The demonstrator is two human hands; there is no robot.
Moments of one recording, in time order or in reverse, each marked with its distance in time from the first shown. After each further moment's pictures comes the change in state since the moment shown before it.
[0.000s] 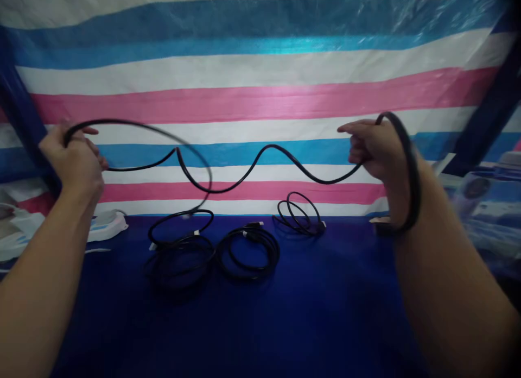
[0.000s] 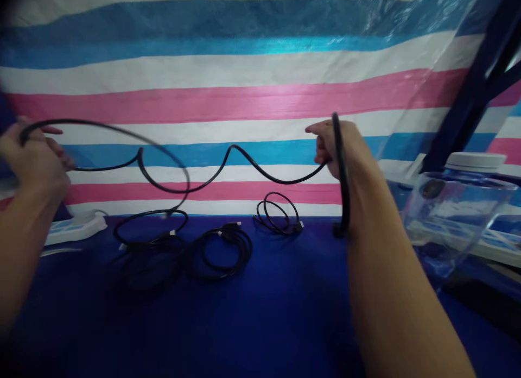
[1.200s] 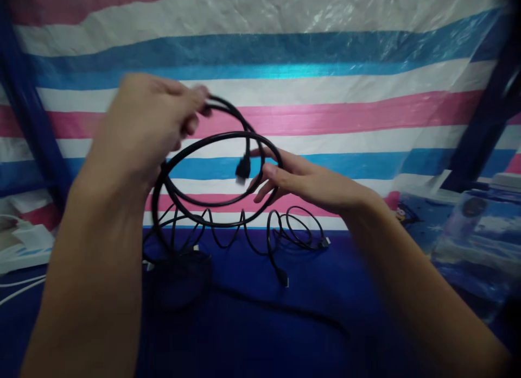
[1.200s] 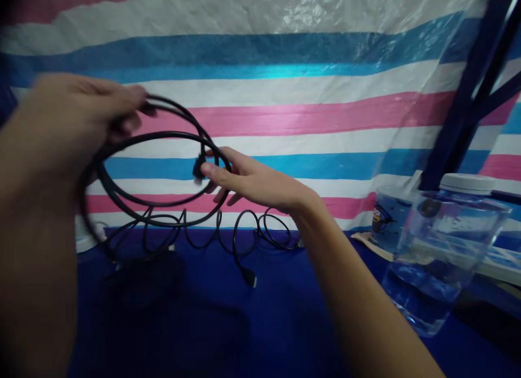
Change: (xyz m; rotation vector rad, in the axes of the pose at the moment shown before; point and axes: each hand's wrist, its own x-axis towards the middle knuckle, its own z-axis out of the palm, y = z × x) left_hand -0.086 0.151 0.039 0.015 -0.422 0.344; right_hand -0.060 -0.074 0.057 0.197 -0.912 -0.349
